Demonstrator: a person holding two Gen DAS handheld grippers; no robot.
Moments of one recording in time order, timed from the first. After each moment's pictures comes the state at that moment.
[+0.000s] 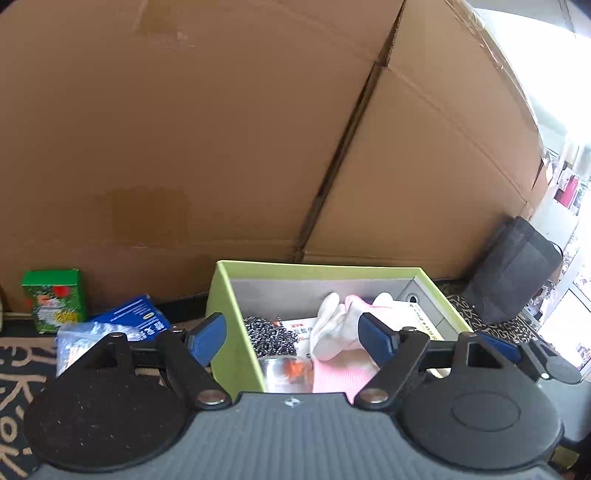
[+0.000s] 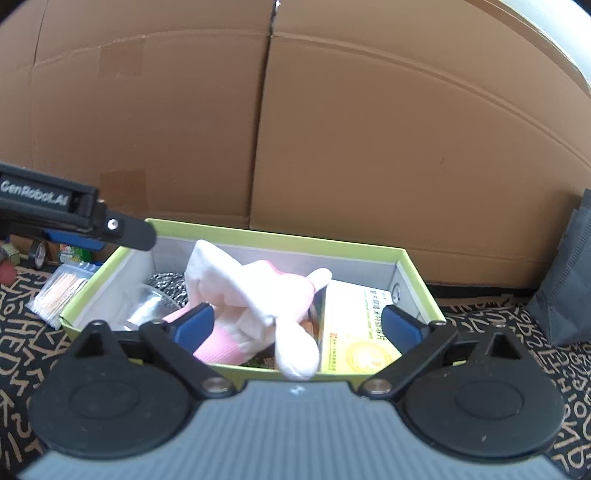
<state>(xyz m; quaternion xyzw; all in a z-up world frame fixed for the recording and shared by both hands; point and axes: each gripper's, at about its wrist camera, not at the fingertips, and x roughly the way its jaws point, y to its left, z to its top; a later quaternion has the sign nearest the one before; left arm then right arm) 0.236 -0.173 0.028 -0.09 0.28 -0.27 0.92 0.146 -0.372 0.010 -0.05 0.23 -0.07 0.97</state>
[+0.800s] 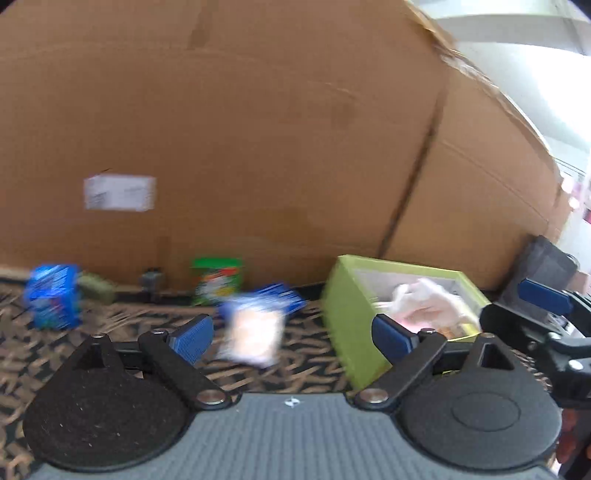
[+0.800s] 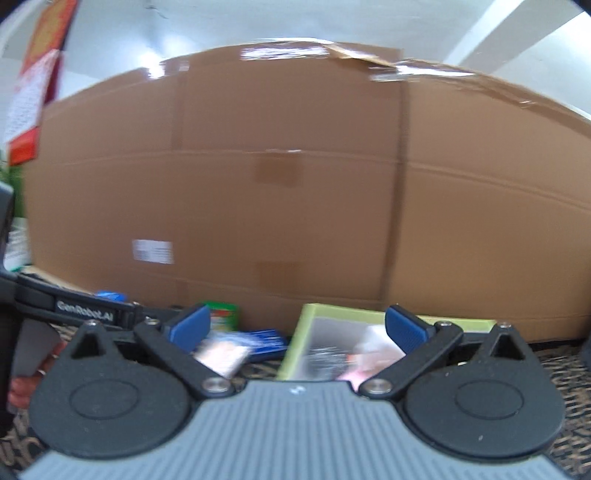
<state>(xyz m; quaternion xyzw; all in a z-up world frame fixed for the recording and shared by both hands) 0.133 -0.025 0.031 -0.10 0.24 -0.17 0.95 0.065 -0.261 0.078 -0.03 0.14 0.08 0.99</state>
